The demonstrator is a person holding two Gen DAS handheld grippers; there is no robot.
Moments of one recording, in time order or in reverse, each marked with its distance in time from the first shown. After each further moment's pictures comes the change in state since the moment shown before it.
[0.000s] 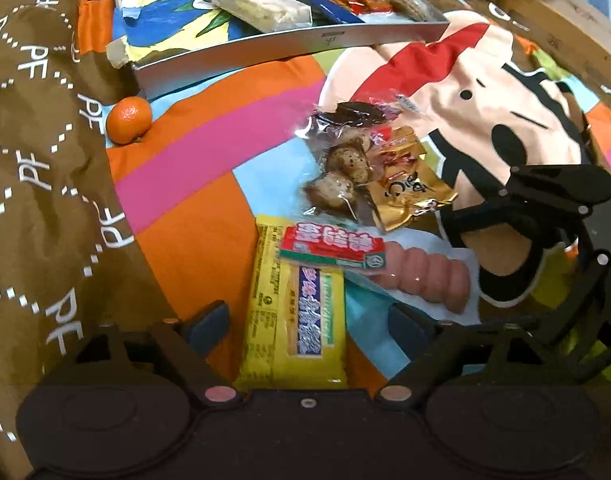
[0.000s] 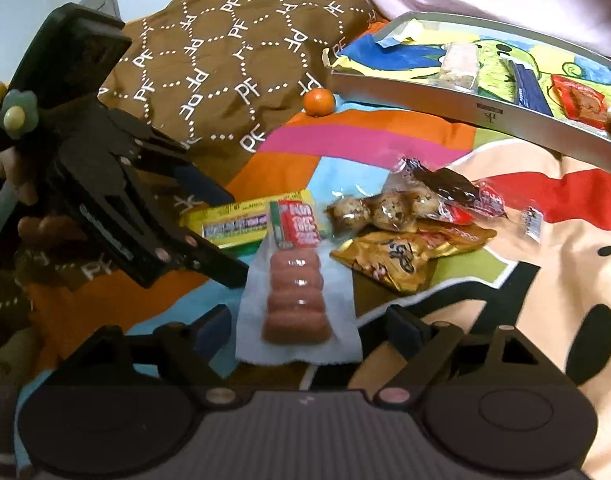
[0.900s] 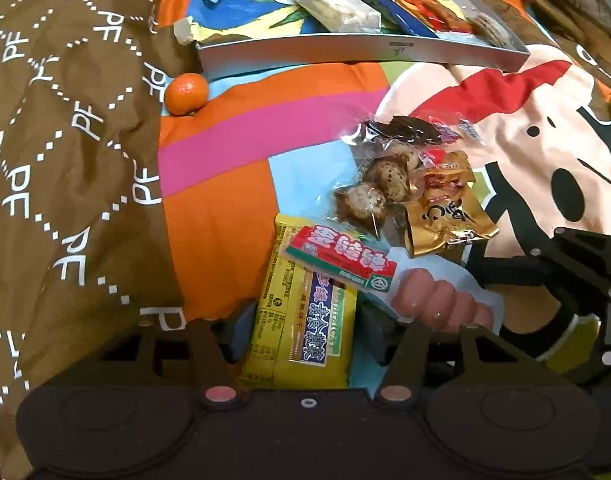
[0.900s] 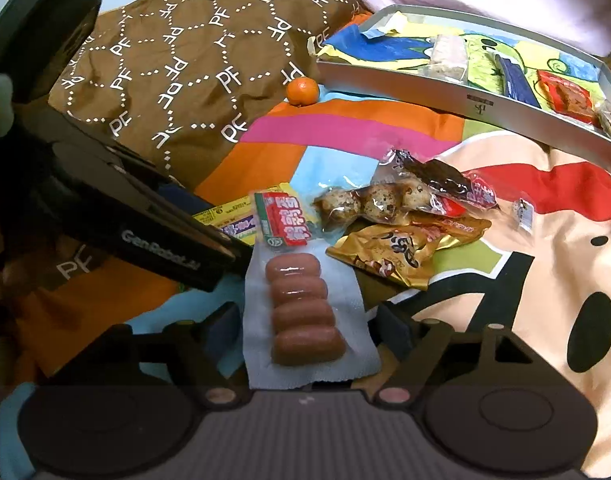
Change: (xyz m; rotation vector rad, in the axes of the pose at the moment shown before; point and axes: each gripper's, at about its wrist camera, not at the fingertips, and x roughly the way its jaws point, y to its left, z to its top) left arm 0.005 -0.031 -0.001 -0.238 -0.033 0.227; right arm 0.007 0.011 -0.001 0.012 0.026 -0.090
